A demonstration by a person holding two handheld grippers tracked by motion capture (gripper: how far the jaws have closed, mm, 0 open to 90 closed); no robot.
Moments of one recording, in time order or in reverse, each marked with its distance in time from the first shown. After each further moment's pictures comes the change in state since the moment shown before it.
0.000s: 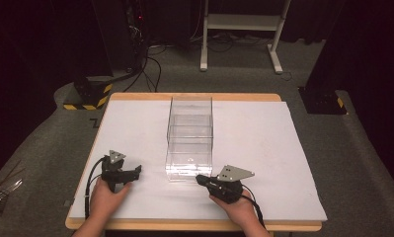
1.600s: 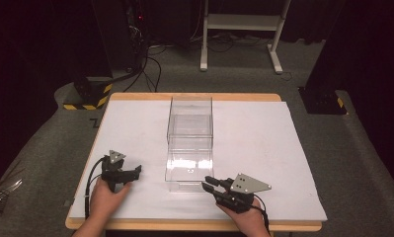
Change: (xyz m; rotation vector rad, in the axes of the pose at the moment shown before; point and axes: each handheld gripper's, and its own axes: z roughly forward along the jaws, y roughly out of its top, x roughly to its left) left arm 0.000 0.000 0.000 -0.002 -0.001 -0.003; right arm 0.017 -0.001 -0.038 -0.147 -0.026 -0.027
